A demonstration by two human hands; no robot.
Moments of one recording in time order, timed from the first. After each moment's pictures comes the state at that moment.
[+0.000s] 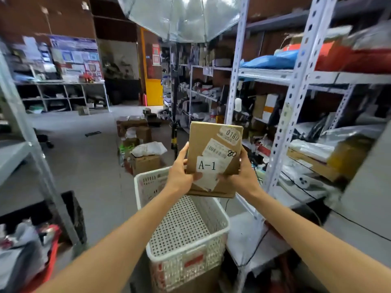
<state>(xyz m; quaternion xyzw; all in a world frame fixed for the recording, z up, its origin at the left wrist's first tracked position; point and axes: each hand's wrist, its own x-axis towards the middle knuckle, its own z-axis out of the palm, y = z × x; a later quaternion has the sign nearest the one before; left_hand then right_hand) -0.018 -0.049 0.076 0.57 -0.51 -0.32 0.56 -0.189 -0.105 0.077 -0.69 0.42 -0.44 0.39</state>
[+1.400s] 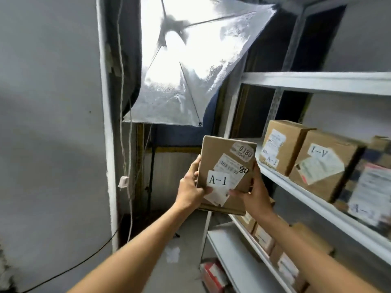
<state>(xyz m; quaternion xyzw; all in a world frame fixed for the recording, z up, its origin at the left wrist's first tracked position) -0.778 -0.079 0.107 -0.01 -0.75 -0.62 0.23 -0.808 0.097 0.129 -0.20 0.80 -0.56 -0.09</state>
